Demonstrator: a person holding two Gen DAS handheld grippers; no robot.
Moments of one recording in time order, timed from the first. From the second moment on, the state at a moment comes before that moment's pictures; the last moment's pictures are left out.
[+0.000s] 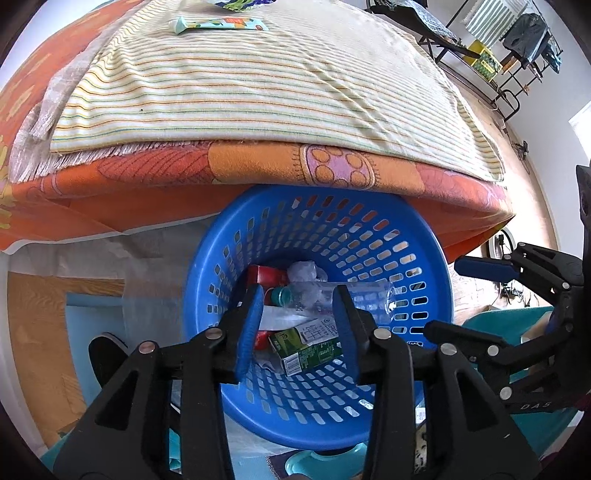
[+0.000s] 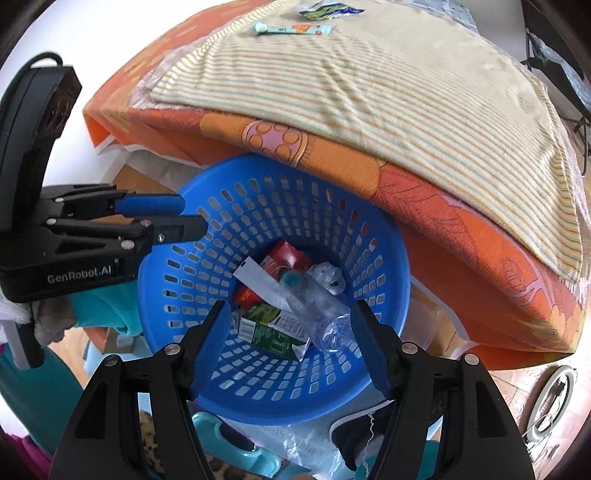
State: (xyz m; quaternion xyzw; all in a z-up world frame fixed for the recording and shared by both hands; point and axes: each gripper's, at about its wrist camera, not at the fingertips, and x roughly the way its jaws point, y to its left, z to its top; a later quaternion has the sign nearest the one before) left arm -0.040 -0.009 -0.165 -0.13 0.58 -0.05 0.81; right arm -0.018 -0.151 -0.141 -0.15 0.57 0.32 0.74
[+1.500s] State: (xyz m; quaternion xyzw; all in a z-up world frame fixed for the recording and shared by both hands) left arm 0.128 0.097 -0.082 -0.19 0.48 -0.05 0.85; right arm 0.124 -0.152 -0.030 0.00 0.45 0.30 0.84
